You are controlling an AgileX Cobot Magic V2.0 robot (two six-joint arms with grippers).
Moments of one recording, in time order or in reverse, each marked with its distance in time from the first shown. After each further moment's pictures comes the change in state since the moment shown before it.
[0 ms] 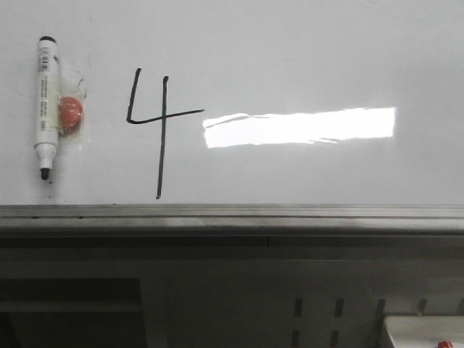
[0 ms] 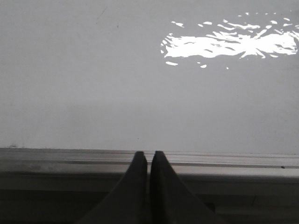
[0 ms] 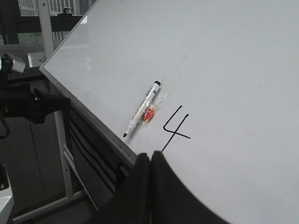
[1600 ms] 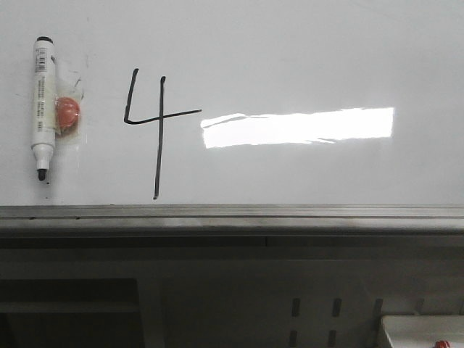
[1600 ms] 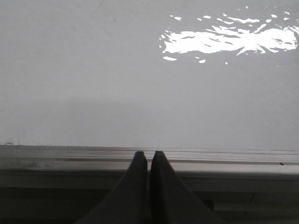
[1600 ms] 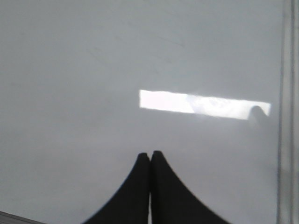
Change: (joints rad) left arm 0.000 0.000 0.000 0.000 0.008 0.000; right arm -0.619 -0.073 0.303 -0.344 -0.305 0.272
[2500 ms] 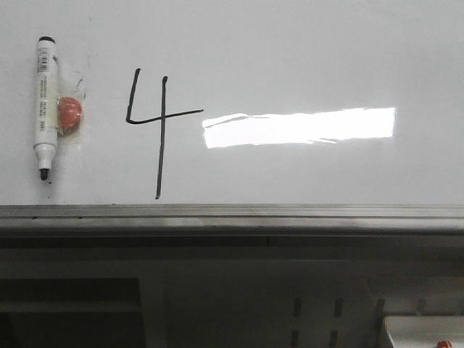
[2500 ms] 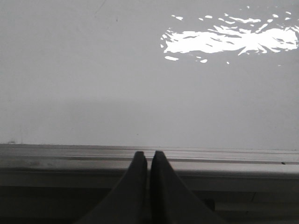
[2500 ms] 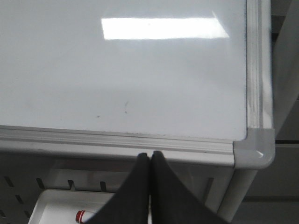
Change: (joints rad) left arm 0.000 0.000 0.000 0.000 0.002 0.000; right arm -0.159 -0.157 0.087 -0.163 0.350 0.224
